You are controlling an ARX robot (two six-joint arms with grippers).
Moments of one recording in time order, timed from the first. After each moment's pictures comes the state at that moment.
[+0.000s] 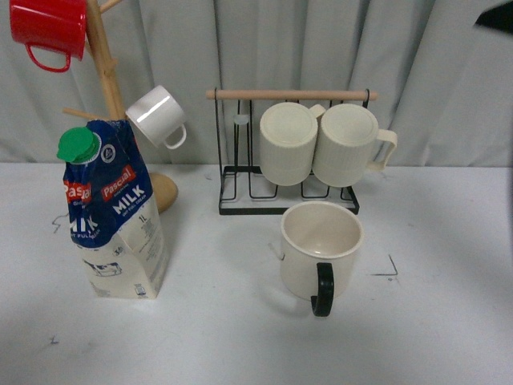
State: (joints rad) left arm 0.00 0.00 0.01 0.00 0.00 -0.01; right arm 0.28 1.43 0.94 0.26 0.04 0.37
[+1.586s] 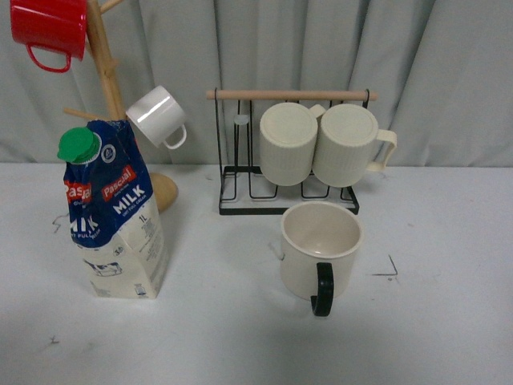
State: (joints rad) left arm 0.00 0.00 0.01 0.00 0.00 -0.01; right arm 0.00 0.41 0.03 0.41 0.00 0.00
